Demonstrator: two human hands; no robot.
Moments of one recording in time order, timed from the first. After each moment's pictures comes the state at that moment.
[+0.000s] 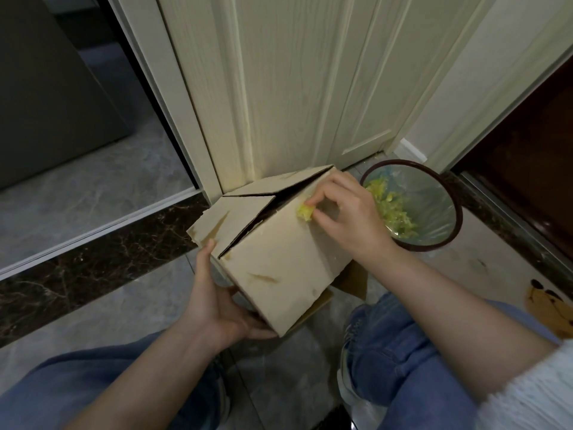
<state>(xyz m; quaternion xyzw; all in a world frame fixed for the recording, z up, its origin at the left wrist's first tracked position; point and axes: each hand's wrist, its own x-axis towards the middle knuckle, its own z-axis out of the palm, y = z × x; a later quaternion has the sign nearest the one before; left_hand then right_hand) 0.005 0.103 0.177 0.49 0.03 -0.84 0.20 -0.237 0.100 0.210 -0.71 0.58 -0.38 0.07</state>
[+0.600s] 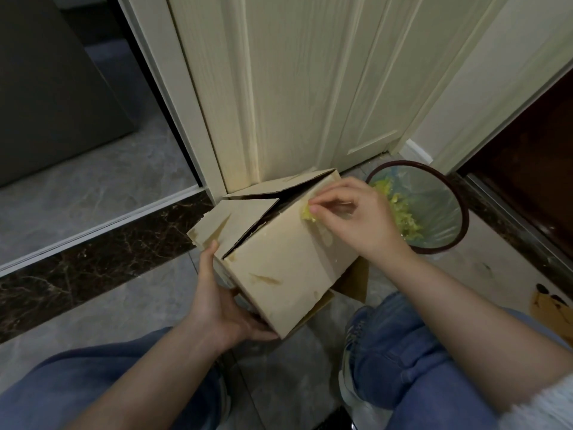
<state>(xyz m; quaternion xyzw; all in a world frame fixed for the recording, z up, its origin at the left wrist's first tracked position) 0.004 0.102 0.174 0.50 0.05 -0.84 0.20 -0.232 0.105 0.217 -0.59 0.63 -0.44 0.22</state>
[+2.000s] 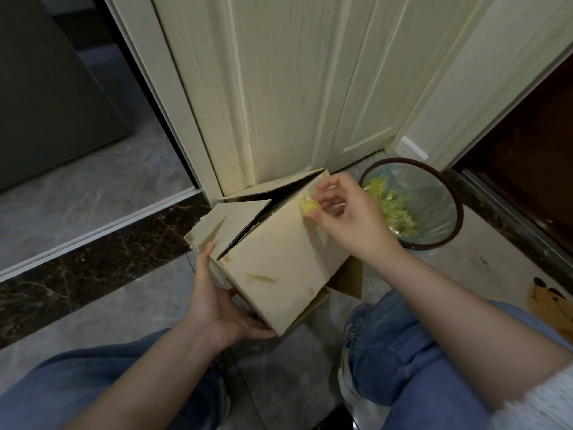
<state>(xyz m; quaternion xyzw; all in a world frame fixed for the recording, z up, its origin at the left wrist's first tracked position) 0.000 0.103 0.171 0.51 0.06 -0.83 0.21 -0.236 0.106 0.211 -0.55 0.69 -0.39 0.26</state>
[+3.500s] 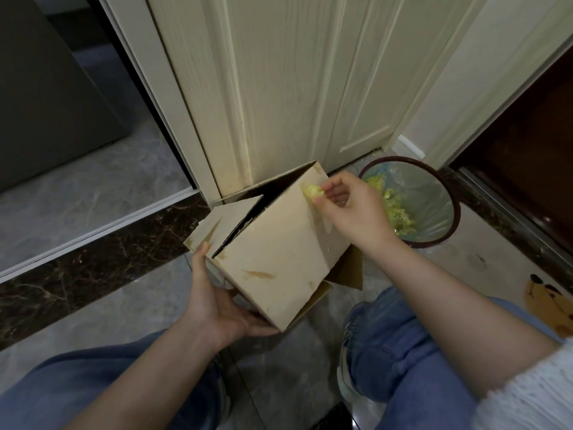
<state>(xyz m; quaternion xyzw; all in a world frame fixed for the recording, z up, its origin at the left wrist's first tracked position) -0.003 0.104 0.175 0.50 0.06 -0.83 0.22 -0.245 0.097 0.205 -0.50 0.74 -0.39 0.22</state>
